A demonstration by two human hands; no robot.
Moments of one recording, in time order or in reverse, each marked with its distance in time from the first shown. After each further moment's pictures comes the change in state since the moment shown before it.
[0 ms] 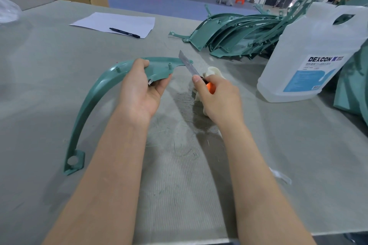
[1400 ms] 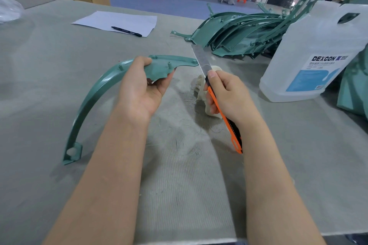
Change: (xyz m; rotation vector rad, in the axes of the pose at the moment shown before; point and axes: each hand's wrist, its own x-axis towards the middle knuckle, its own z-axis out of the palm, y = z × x) left_hand -0.003 0.005 -0.002 -0.048 -0.027 -0.096; right_hand 0.000 -0.001 -0.021 0.363 -0.184 0.004
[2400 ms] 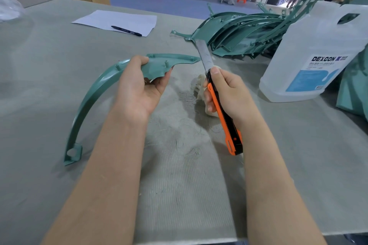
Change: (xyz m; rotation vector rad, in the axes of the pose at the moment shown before) left_hand 0.000 0.003 -0.002 -0.035 -0.014 -0.009; right_hand -0.001 0.000 -0.001 0.218 -0.075 0.040
